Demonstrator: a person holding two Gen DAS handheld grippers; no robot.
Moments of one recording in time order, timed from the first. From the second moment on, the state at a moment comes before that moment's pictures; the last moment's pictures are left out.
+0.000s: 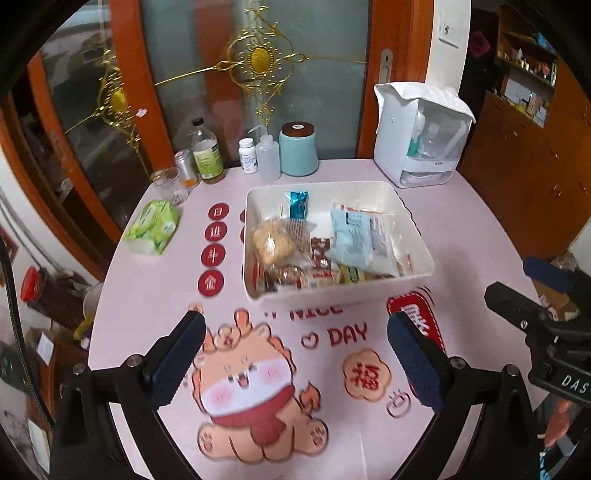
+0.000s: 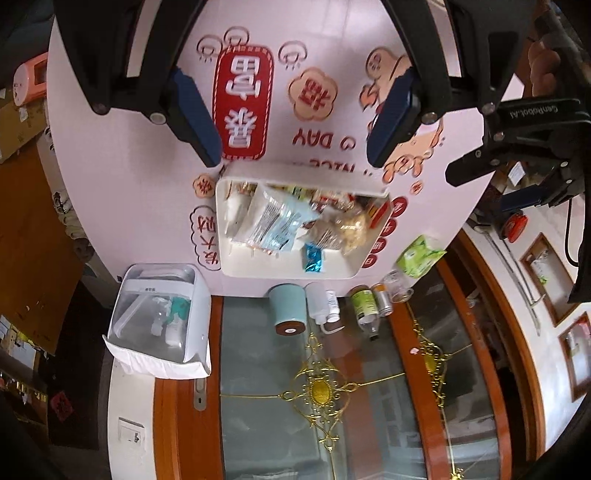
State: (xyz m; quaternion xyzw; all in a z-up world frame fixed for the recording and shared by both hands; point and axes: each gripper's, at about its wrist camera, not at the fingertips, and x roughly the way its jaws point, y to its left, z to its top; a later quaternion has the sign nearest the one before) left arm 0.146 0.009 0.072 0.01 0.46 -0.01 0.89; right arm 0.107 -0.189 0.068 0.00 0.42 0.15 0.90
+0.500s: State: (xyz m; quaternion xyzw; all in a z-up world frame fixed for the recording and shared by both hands) left arm 0.024 -0.010 0.081 0.01 0.44 0.03 0.90; right arm 0.023 -0.210 0.062 0.03 0.41 0.13 0.90
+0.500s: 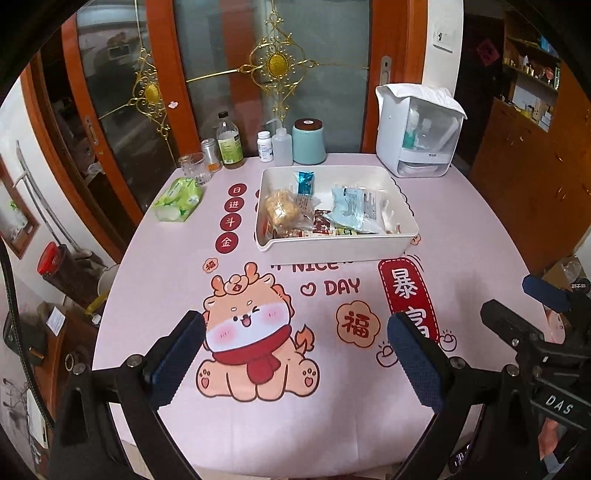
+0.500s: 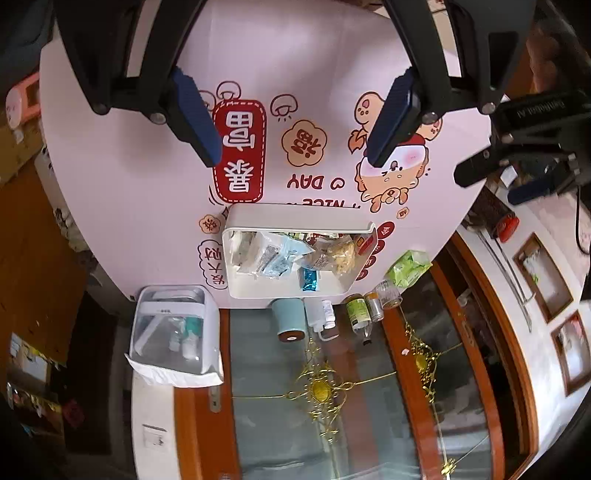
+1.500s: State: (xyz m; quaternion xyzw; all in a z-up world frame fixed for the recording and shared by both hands) left arm -0.010 -0.014 0.061 0.00 0.44 0.06 0.90; right arm -0.004 -0.195 0.043 0.02 0.41 0.12 0.90
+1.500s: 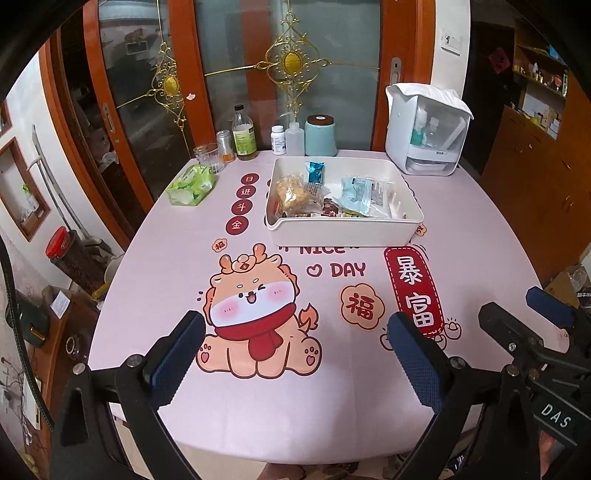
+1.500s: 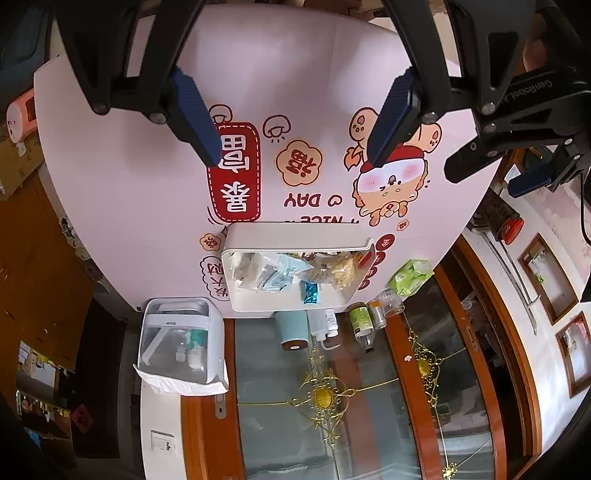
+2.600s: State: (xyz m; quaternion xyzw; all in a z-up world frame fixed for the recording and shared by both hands) left arm -0.007 0.006 0.054 0.00 0.45 0.05 0.89; right arm 0.003 -0.179 0.034 0.02 0.43 0.11 0.90
